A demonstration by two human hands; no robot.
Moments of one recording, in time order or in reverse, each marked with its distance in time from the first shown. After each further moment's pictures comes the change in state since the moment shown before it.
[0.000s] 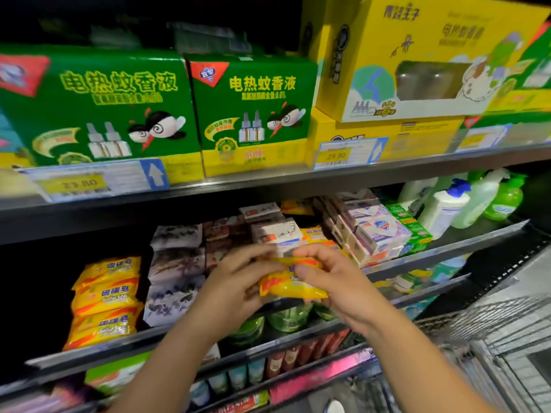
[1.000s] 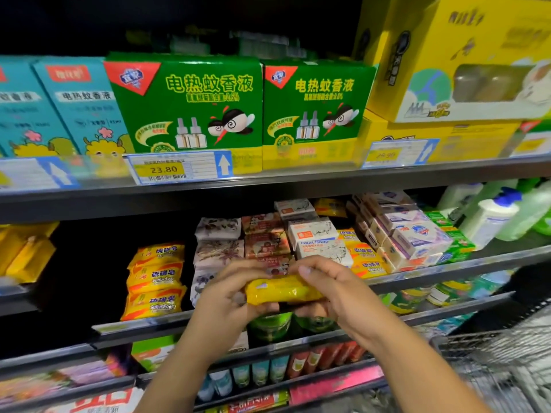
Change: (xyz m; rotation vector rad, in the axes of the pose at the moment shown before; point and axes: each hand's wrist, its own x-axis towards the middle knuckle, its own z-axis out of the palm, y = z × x) left_hand -0.058 0.025 -0.047 -0.230 0.137 -0.412; right_hand -0.014 -0.001 0.059 -0.020 -0.099 0.144
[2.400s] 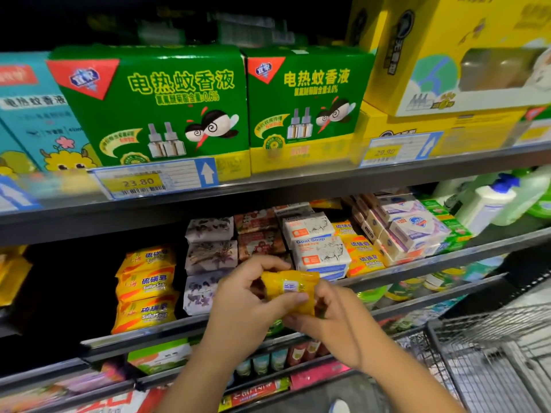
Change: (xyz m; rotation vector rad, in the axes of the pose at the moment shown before) left_hand 0.022 0.052 0.021 -0.169 0.026 -0.197; right_hand -0.011 0.015 0.002 -0.517 0.020 -0.157
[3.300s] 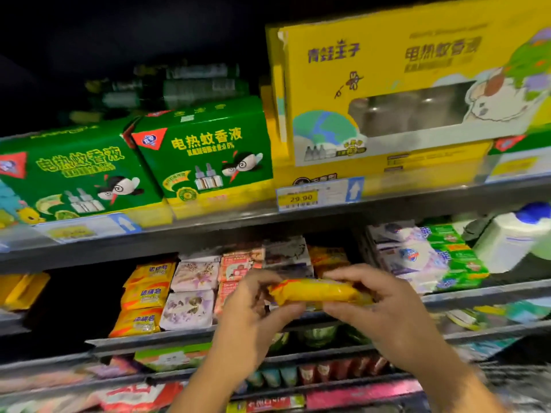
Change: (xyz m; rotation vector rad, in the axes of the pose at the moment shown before) left_hand 0.028 0.038 0.096 -0.046 0.138 -0.219; right_hand -0.002 0.014 -0.155 0.099 0.125 -0.260
